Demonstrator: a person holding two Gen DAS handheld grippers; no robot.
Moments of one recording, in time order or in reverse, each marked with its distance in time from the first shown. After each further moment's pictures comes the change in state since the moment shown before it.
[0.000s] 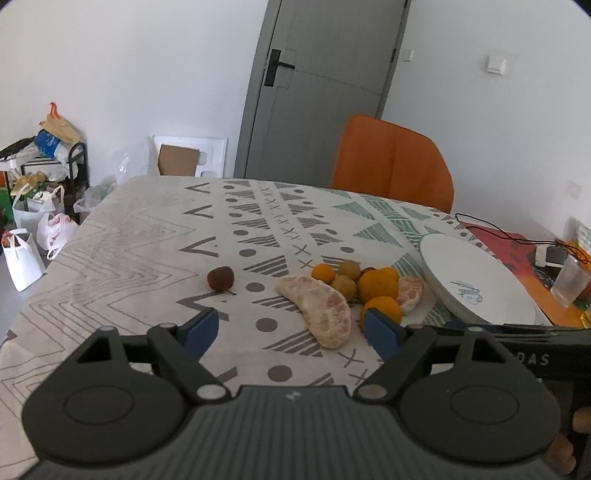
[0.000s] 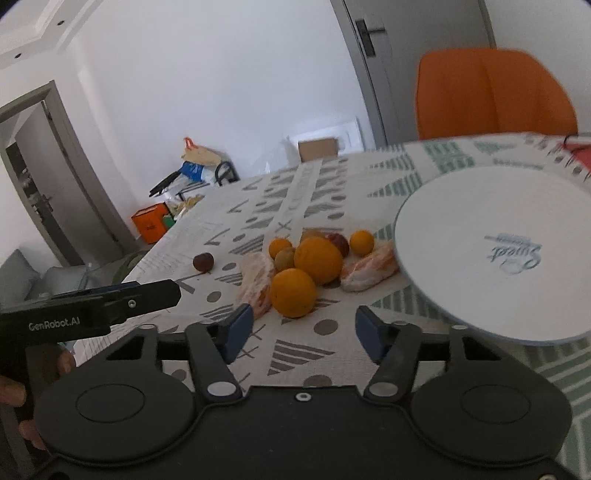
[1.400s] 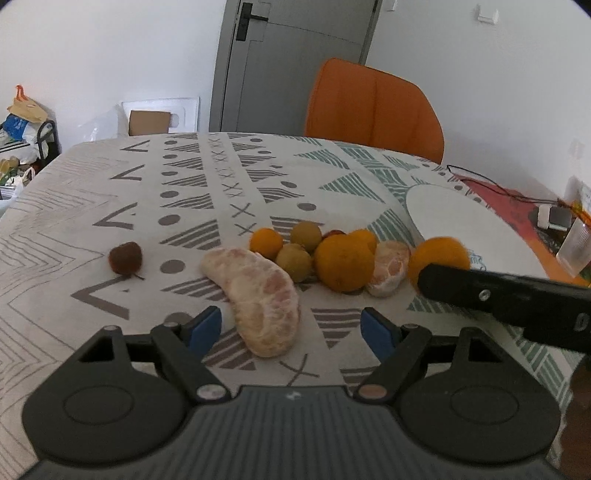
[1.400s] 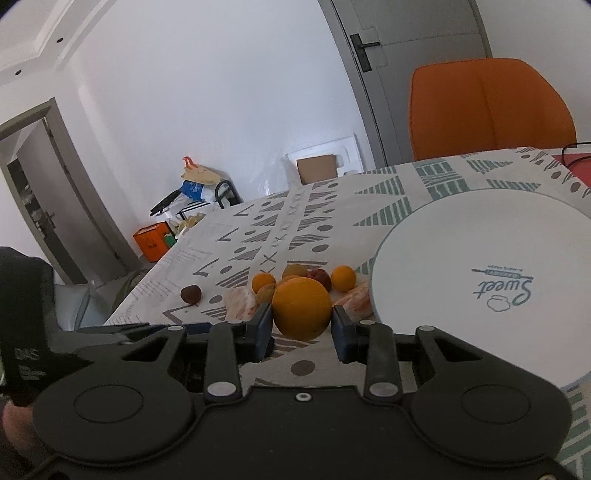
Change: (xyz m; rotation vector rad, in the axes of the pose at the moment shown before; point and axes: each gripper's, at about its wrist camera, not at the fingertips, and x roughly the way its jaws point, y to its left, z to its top) left arm 0.078 -0.050 -0.003 0.069 0.133 -0.028; right arm -0.007 -0.019 0.018 -0.002 -0.082 -0.003
